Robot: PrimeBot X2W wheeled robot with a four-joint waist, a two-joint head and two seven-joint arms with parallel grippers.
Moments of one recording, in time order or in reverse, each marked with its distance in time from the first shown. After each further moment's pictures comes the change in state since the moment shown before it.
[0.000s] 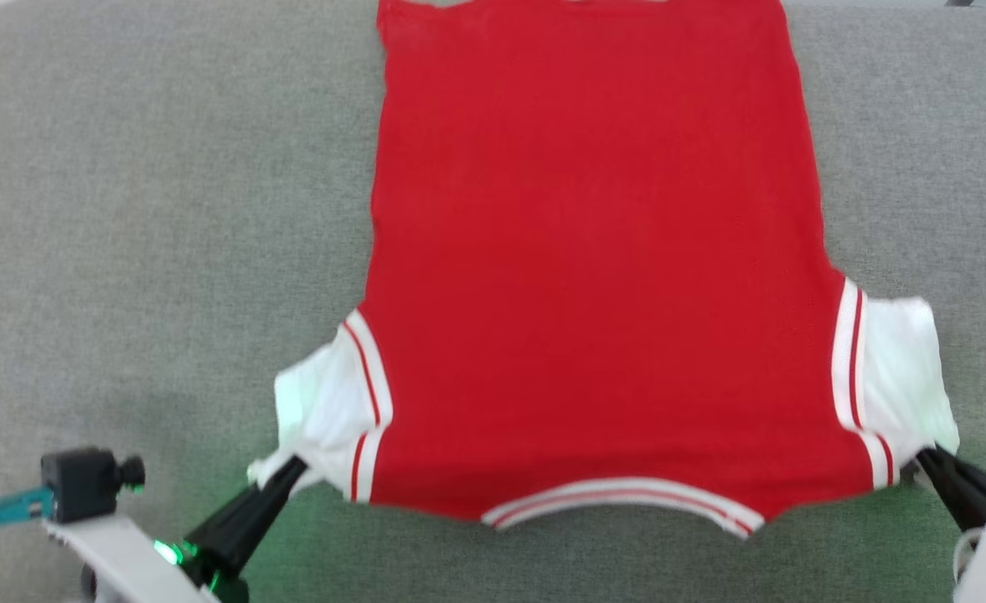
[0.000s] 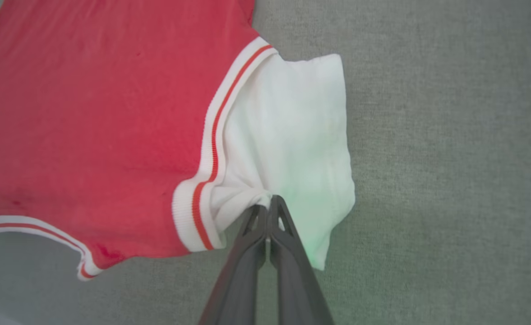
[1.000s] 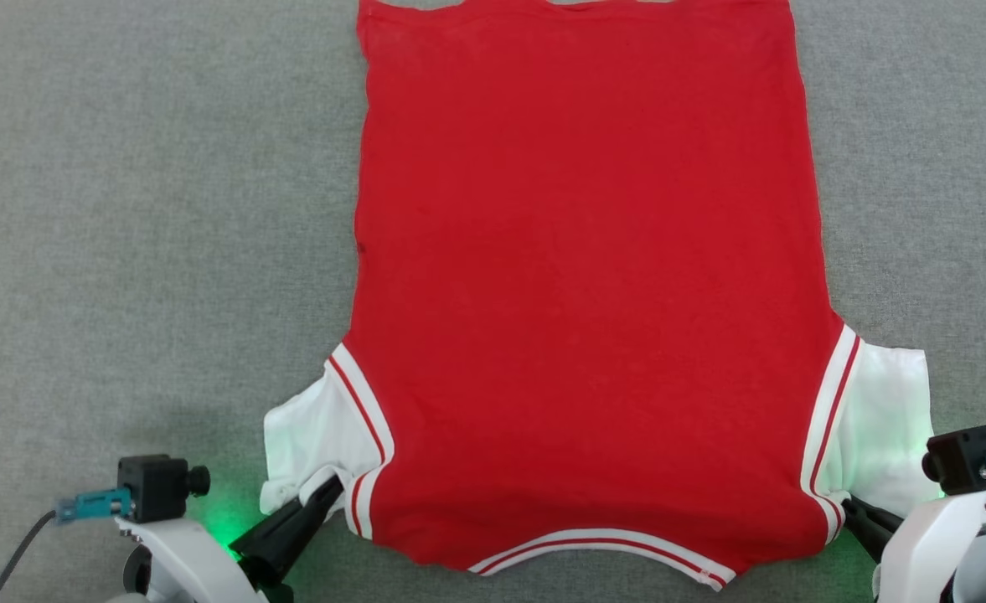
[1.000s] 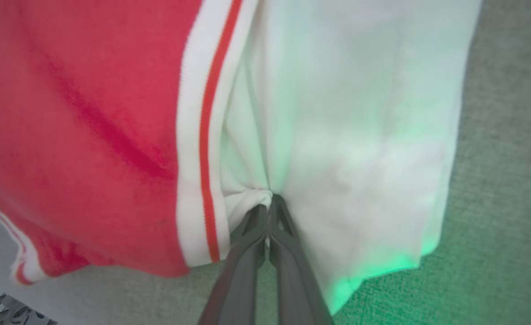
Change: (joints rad) left arm -0.058 -0.116 -0.110 0.206 0.111 -0.002 0.042; right arm -0.011 -0.094 0.209 0.292 -0.021 0.002 -0.110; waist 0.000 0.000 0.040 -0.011
